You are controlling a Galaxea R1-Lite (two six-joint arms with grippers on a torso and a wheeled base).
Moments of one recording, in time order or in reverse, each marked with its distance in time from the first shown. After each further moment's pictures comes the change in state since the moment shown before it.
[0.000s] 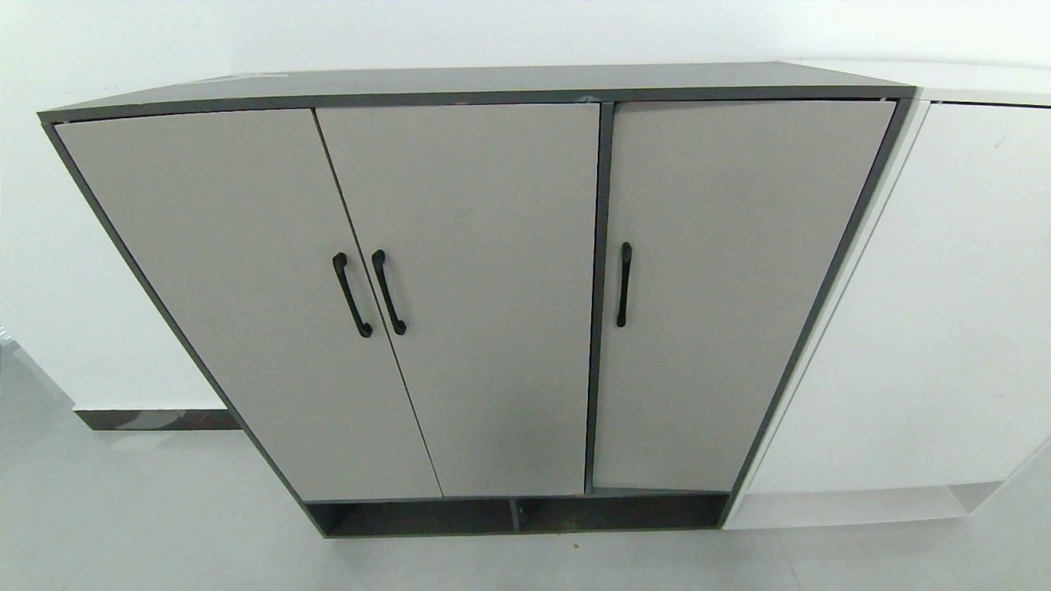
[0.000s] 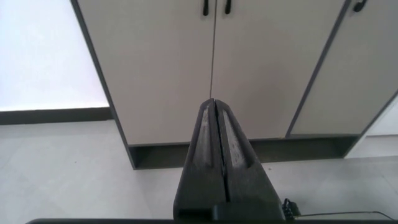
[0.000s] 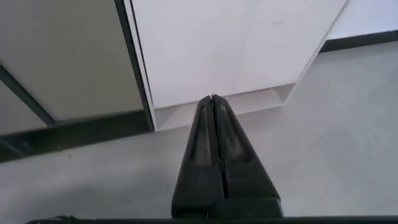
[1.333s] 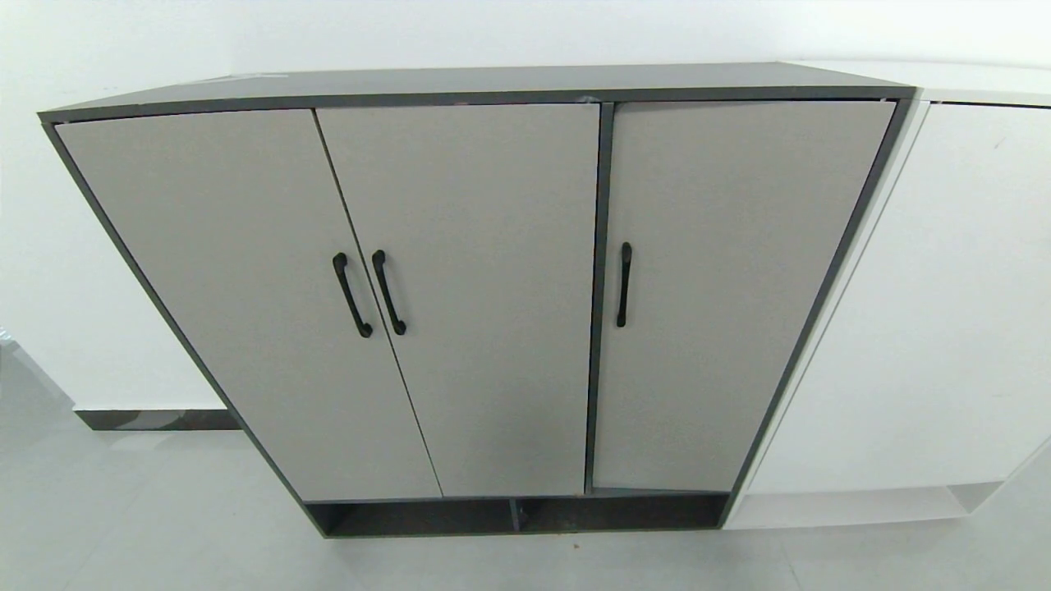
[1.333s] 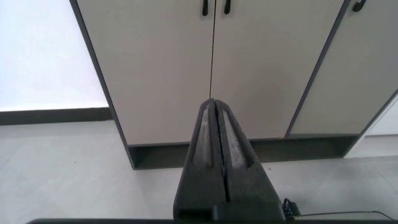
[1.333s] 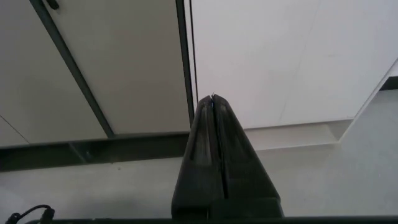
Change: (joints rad) left arm 0.000 0.000 0.000 0.000 0.000 0.000; right arm -0.130 -0.188 0.010 0.021 0.384 0.027
